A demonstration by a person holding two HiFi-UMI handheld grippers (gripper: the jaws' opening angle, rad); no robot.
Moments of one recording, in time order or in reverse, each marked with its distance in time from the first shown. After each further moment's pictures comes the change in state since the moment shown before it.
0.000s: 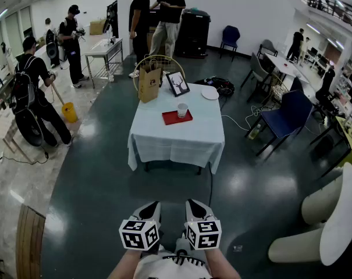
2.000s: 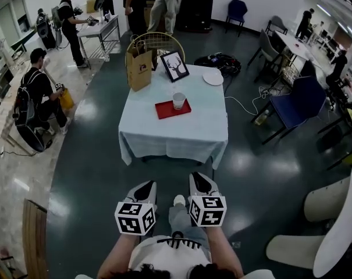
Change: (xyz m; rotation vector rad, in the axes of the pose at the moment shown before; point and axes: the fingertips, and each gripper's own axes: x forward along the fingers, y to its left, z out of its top) left arm 0.140 0.031 0.079 0.063 0.036 0.074; right arm 0.133 -0.113 0.082 0.068 -0.011 -0.017
